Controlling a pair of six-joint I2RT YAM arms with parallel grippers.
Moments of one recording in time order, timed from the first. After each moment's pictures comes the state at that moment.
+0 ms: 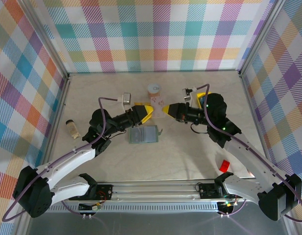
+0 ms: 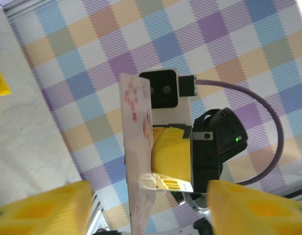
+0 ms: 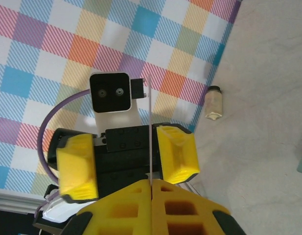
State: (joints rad) left arm -0.62 1.07 0.69 0.54 0.57 -1.25; right arm 0.53 1.05 0.91 0.01 -0.73 1.02
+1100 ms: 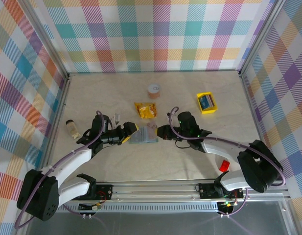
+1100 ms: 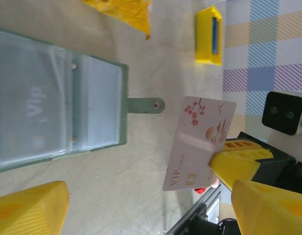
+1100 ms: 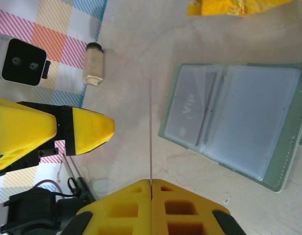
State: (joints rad) left arm -0.36 1.10 0.51 -0.06 0.56 -0.94; right arm 0.69 1.39 0.62 0.24 -0.47 0.77
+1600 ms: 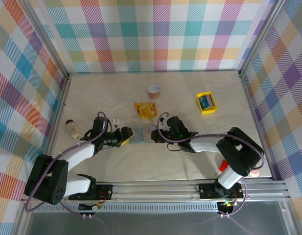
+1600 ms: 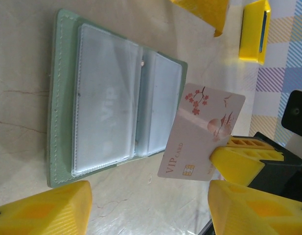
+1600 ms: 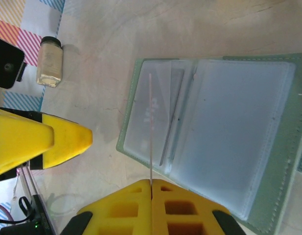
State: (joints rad) left arm -0.27 1.26 0.45 0.03 0.61 -0.85; right arm 0.77 1.62 0.65 0.40 -0.32 0.76
